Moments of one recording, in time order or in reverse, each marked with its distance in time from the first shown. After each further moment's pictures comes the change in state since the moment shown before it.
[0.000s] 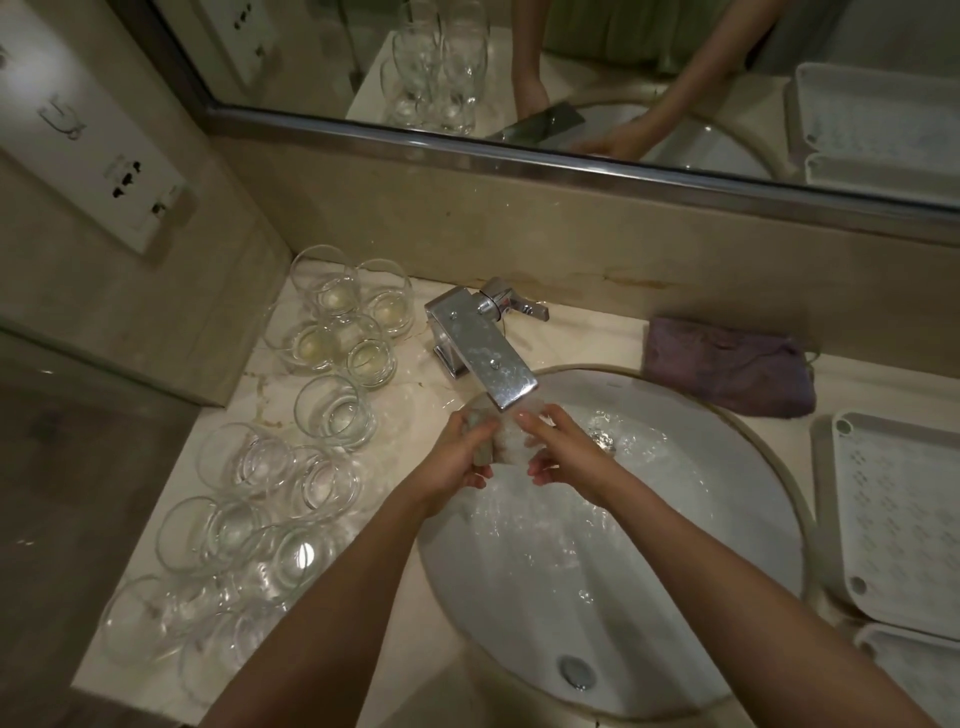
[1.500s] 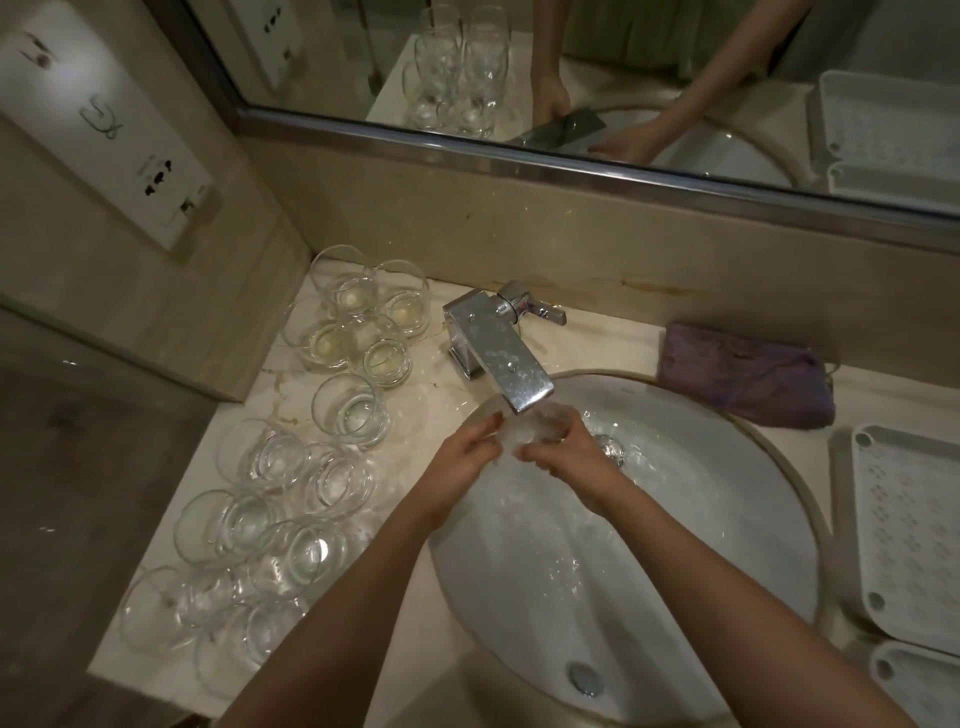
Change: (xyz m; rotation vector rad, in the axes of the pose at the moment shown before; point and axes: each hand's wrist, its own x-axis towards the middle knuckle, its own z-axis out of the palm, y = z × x) left_hand 0.001 -0.020 -0.016 0.163 0.012 0.199; right_hand 0.003 0.005 0.014 0.024 0.073 -0.097
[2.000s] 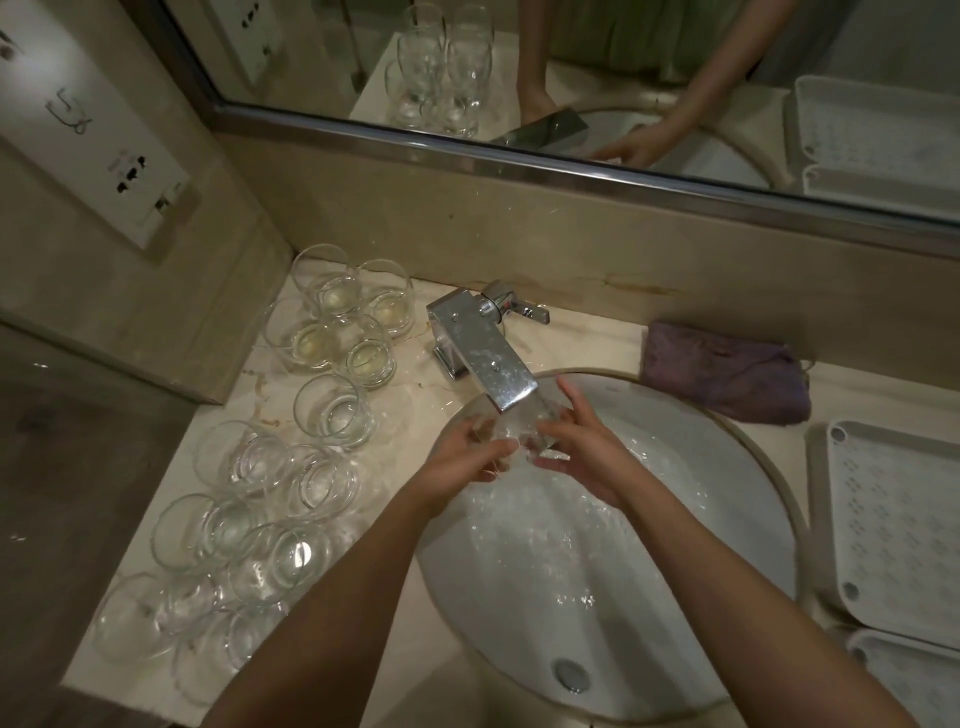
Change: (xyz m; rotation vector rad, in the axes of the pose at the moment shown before) left_hand 0.009 0.009 0.014 -0.048 -0.034 -0.047; right_hand -0.002 -0.008 -0.032 0.233 -0.095 0.039
